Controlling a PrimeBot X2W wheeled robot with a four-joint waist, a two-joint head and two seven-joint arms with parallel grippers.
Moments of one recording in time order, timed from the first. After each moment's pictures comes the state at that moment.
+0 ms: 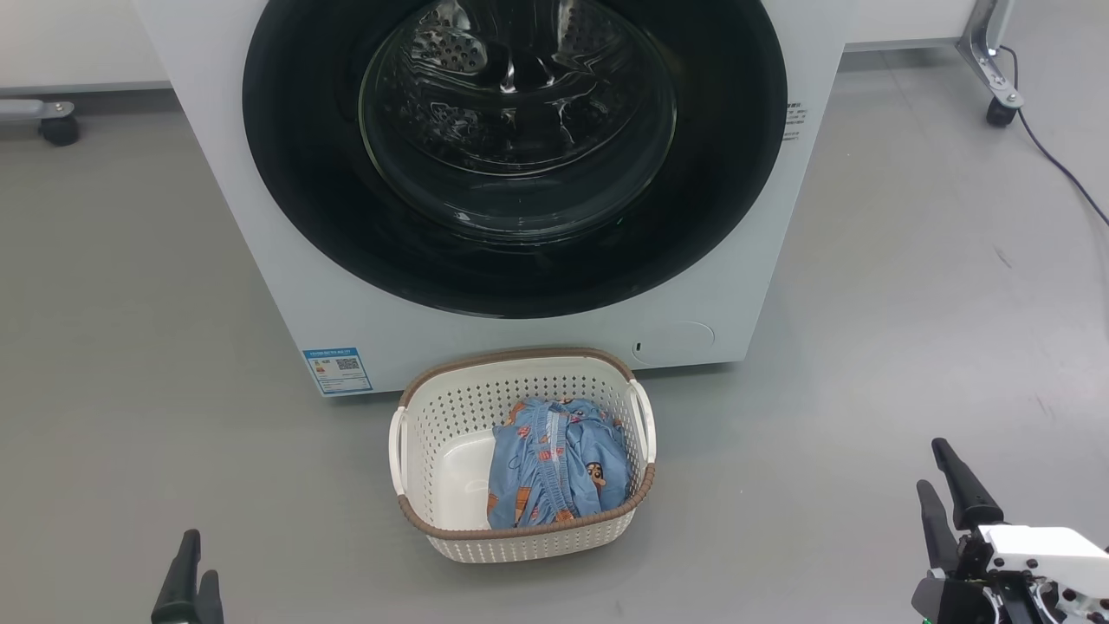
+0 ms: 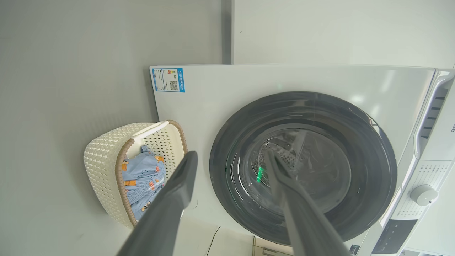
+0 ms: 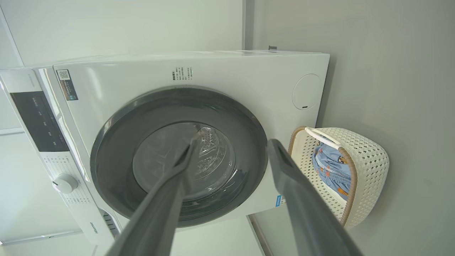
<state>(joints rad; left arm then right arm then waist) -0.01 0.03 0.03 0.31 -1.63 -0.12 0.07 0.01 -0.05 -0.09 0.32 1.63 0.11 0.07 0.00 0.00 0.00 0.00</state>
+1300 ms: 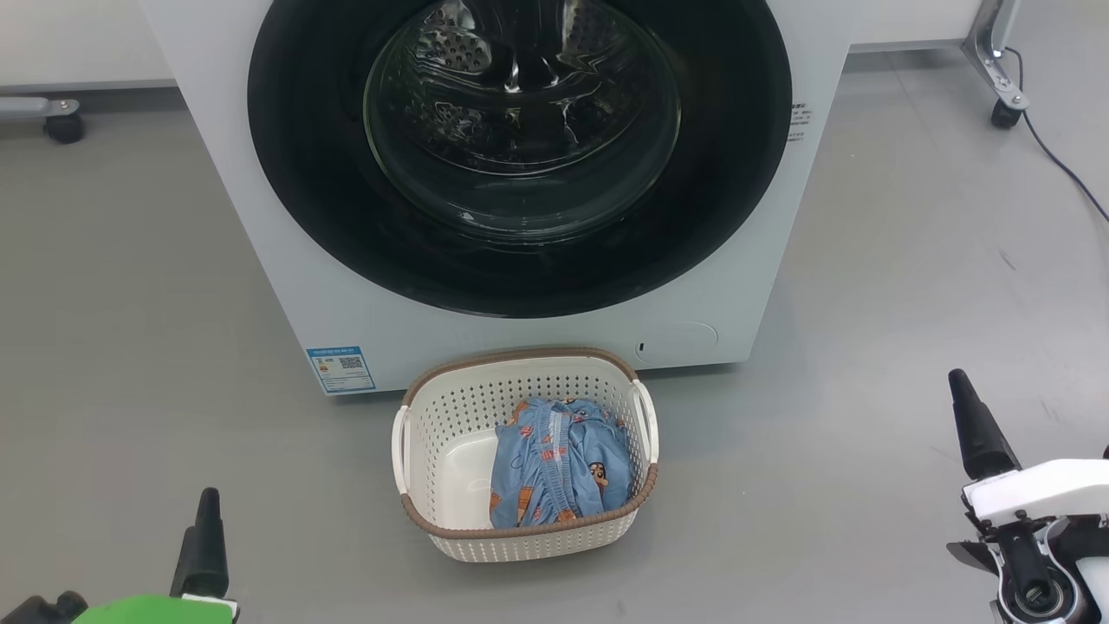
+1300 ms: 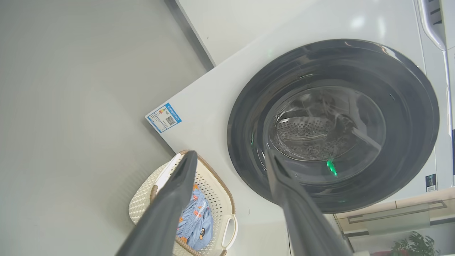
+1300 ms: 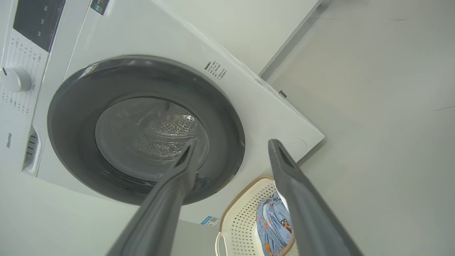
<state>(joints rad) -0.03 0.12 -0.12 0.26 -1.23 -0.12 -0.07 -0.05 -0.23 0.08 0.24 1.21 0.11 -0.06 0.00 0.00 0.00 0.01</state>
